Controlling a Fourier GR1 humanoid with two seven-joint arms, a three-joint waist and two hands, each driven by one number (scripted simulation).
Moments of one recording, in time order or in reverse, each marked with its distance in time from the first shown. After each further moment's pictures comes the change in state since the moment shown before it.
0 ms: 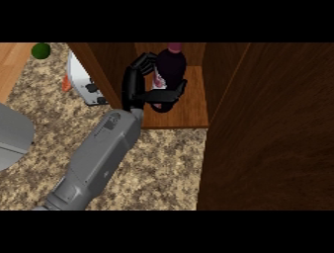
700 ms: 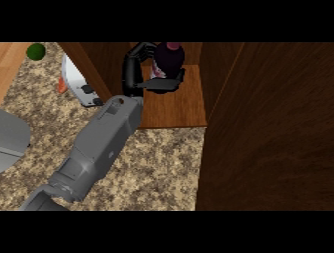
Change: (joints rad) left arm -0.175 0.000 0.082 0.271 0.008 0.037 -0.190; right arm 0.009 0.004 0.004 0.007 -0.010 0.030 -0.026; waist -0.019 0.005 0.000
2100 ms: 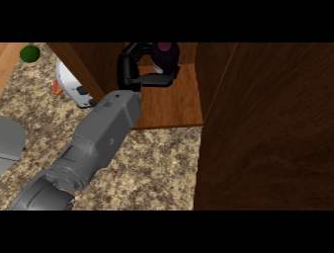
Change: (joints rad) left arm -0.137 0.000 0.188 0.278 0.069 -0.121 -0.109; right arm -0.009 0.019 0.043 0.011 0.006 -0.003 -0.012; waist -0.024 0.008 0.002
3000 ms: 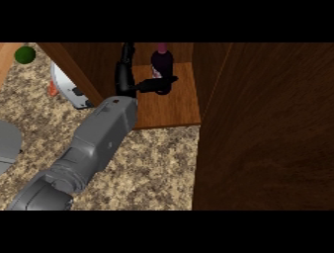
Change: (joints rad) left arm 0.011 0.007 -0.022 0.074 -0.068 0.109 -0.002; right arm -0.002 0.007 0.017 0.003 0.002 0.001 -0.009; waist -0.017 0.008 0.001
